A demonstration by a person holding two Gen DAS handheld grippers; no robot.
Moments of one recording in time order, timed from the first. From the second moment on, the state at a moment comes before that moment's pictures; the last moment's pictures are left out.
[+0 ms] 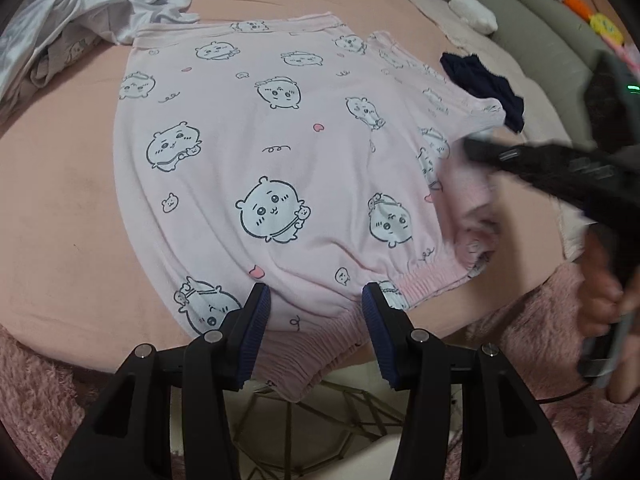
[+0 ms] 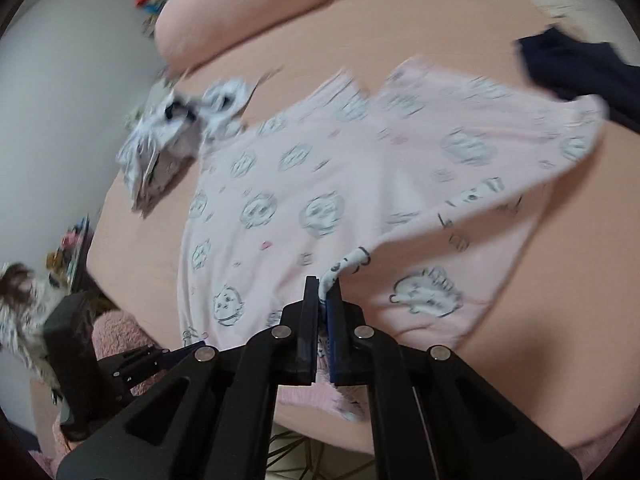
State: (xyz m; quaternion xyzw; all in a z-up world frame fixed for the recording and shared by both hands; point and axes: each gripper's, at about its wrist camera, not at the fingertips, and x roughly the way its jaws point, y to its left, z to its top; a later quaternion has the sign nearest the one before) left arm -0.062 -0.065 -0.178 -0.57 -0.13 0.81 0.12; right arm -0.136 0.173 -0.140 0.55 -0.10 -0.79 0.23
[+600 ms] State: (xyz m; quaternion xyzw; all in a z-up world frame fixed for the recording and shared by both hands) left arm -0.110 -0.007 -0.165 -0.56 -0.16 0.77 0.25; right arm -0.060 0.255 -0.140 0.52 -0.16 -0.83 0.13
